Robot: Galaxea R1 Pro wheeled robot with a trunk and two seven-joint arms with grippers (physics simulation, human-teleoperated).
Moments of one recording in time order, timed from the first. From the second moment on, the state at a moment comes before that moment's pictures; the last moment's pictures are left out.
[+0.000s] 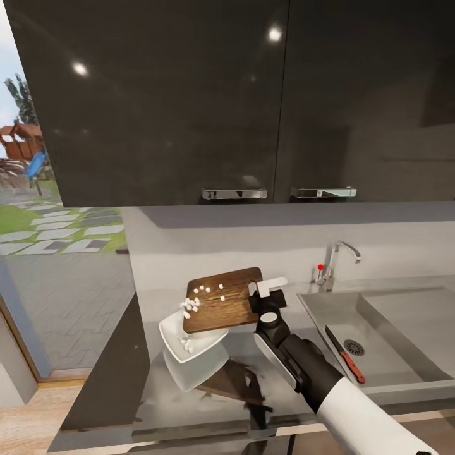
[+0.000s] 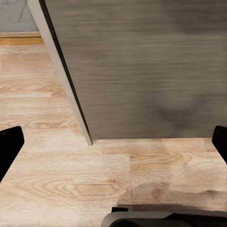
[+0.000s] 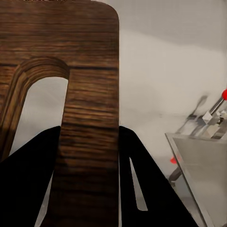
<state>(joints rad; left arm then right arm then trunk) 0.34 0.05 -0.07 -0.56 0.13 -0.73 0.05 -0.70 0.02 0.66 -1.06 -0.30 0.45 -0.63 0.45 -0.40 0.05</state>
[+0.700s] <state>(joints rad) 0.34 0.05 -0.07 -0.56 0.13 -0.73 0.05 -0.70 0.01 0.66 -1.06 -0.27 0.44 -0.63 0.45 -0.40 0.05</state>
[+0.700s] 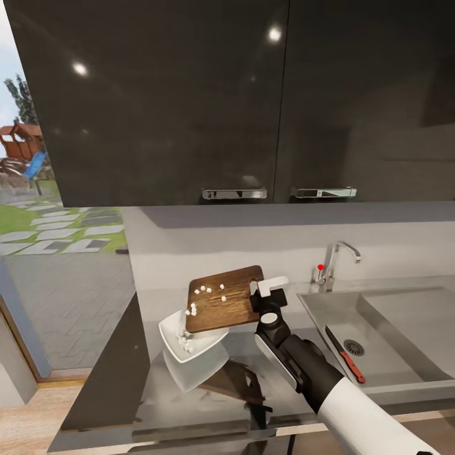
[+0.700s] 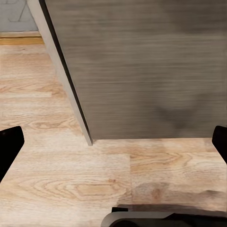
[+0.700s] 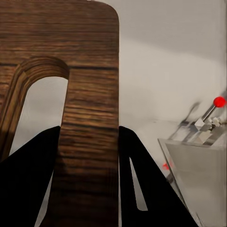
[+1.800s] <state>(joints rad) 0.34 0.05 -0.07 -0.56 0.13 -0.73 0.05 -0.70 0.02 0.66 -1.02 -0.21 0.38 -0.63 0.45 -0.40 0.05</state>
